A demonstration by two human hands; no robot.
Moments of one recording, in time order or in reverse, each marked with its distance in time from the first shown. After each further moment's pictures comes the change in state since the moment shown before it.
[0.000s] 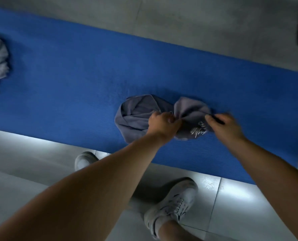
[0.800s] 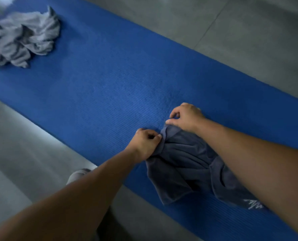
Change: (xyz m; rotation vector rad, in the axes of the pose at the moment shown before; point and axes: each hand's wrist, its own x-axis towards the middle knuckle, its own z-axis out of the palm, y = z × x) left_hand 0.115 -0.196 -0.066 -0.160 0.292 -0.025; right_hand 0.150 -0.169 0.242 -0.591 -0.320 -0.724
